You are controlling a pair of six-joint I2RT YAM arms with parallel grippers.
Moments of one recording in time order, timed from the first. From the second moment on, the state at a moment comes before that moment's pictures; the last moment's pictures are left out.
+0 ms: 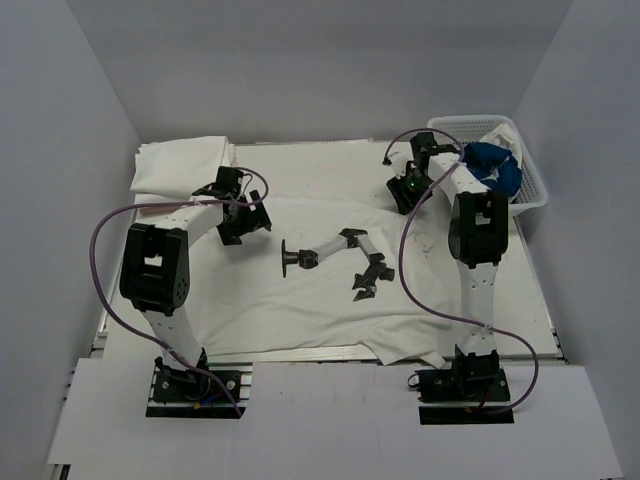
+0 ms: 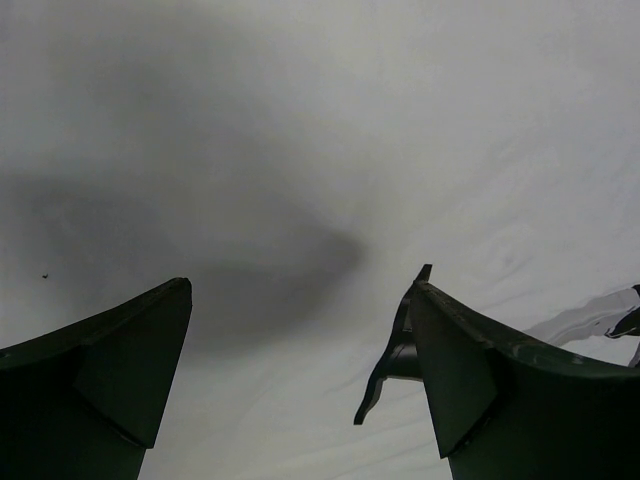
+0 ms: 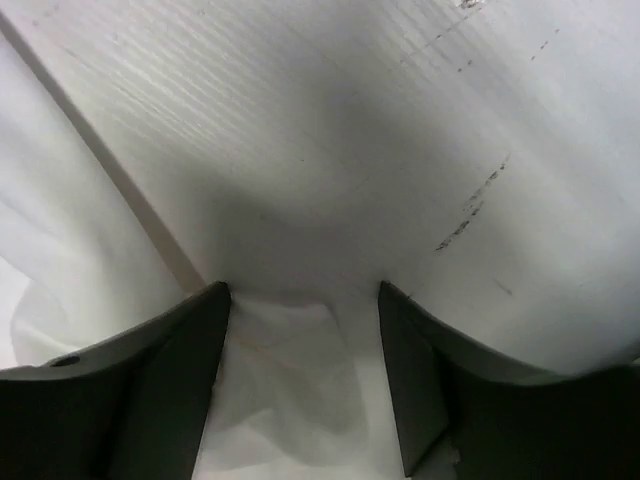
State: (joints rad) left arm -0.19 1.82 1.24 -0.49 0.05 -0.56; right arm 0.17 2.35 1.99 -0.92 -0.20 -0.54
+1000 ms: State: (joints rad) left arm -0.19 1.78 1.16 -0.45 0.07 -0.56; right arm 0.21 1.83 1.62 -0.58 -0.20 -0.34
